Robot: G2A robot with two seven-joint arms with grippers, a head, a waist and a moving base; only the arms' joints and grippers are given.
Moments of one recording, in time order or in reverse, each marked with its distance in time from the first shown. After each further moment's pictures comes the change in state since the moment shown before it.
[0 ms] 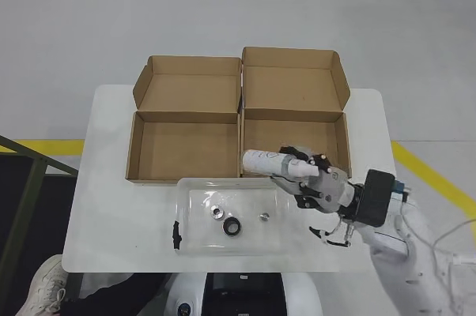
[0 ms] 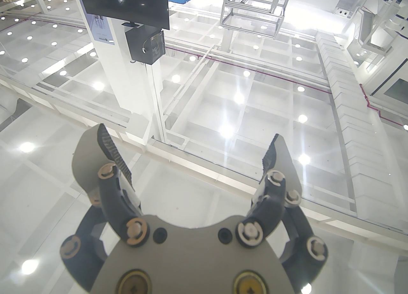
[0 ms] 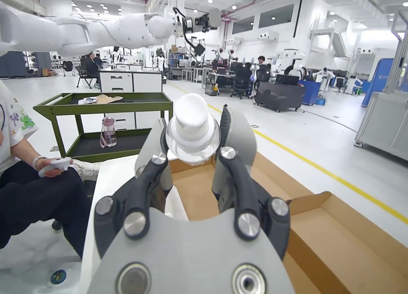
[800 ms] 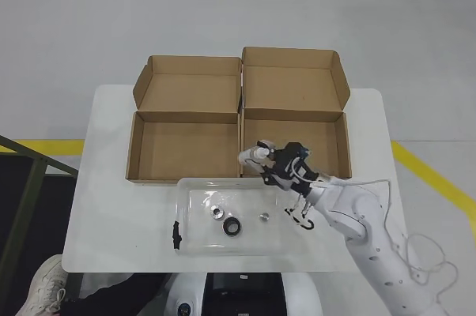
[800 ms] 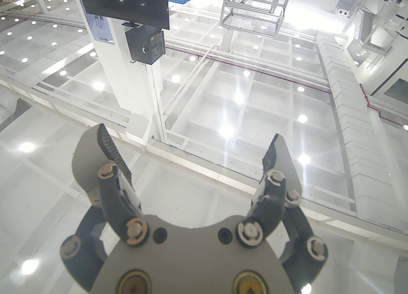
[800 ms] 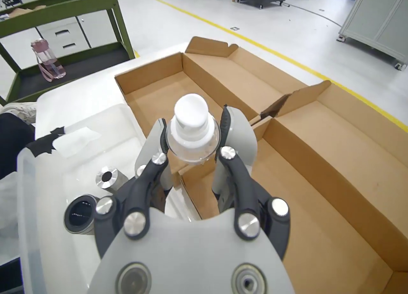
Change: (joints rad) left arm 0.000 0.000 0.000 0.000 0.000 0.000 0.000; right arm 0.143 -0.026 -0.196 0.220 -0.108 0.293 0.360
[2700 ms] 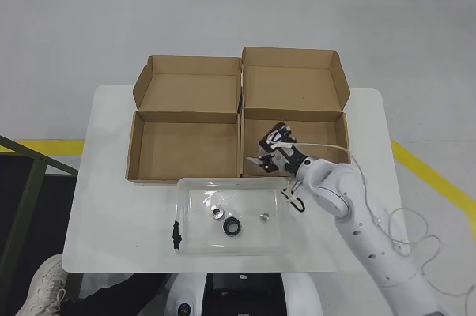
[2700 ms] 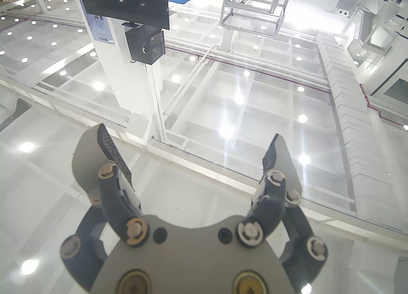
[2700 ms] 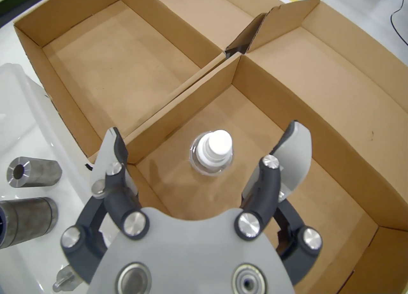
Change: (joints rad) left arm 0.000 0.000 0.000 0.000 0.000 0.000 0.000; right arm 0.159 -0.041 -0.074 0.167 -0.030 0.160 0.216
